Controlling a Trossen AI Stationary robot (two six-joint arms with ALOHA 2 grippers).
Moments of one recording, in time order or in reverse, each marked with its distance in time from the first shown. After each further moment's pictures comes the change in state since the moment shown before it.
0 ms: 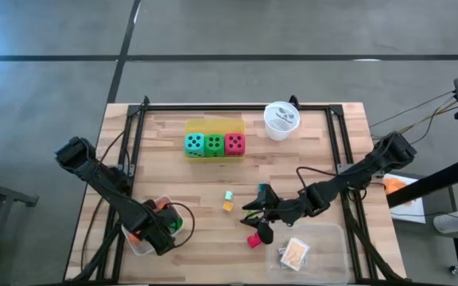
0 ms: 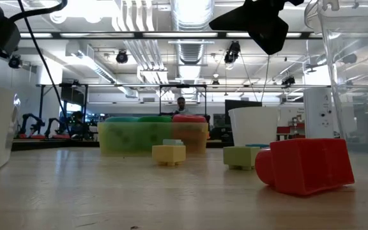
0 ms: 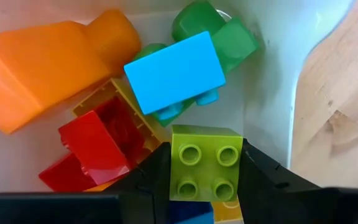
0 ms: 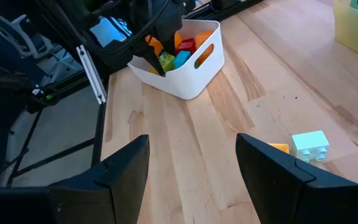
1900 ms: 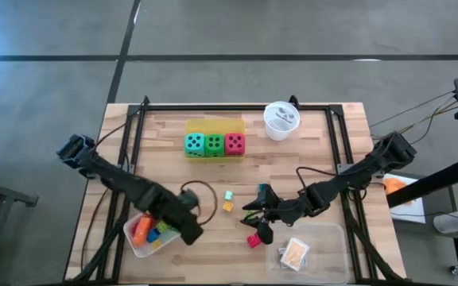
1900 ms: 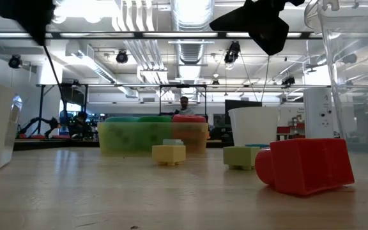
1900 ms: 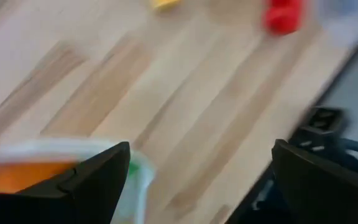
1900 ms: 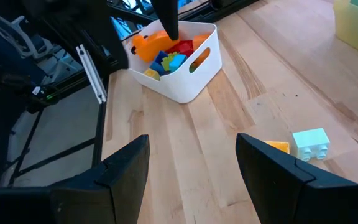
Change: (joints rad) left arm 0.234 -0.001 0.375 -0.065 -0.070 0.040; right arm 0.000 0.000 0.000 -0.003 -0.003 0.010
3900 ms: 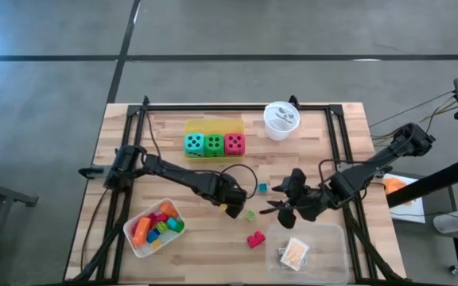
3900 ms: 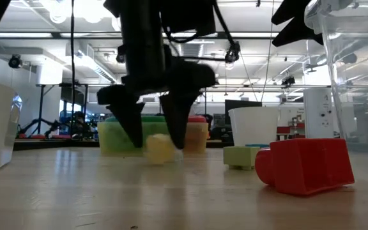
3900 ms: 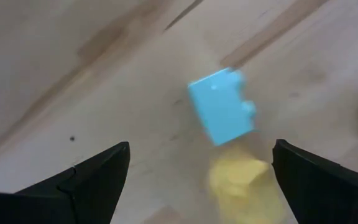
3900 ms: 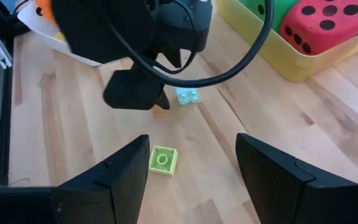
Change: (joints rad) left arm 0.330 0.513 0.181 0.100 -0.066 0.148; right arm 0.060 -0.277 -0.007 -0.636 0.190 0.132
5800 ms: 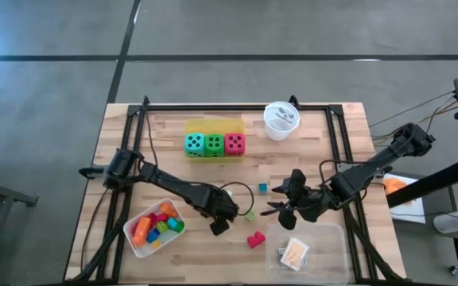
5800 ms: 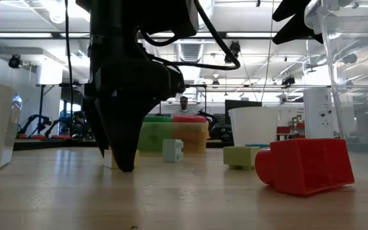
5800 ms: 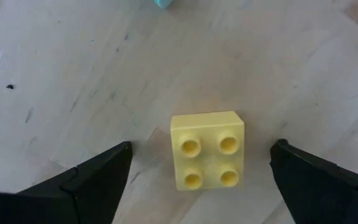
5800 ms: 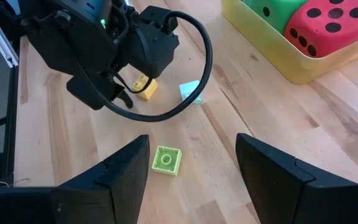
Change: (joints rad) left arm -0.100 -0.010 -0.103 0.008 0.129 0.256; right arm 0.008 0.000 0.000 0.011 -0.002 -0.011
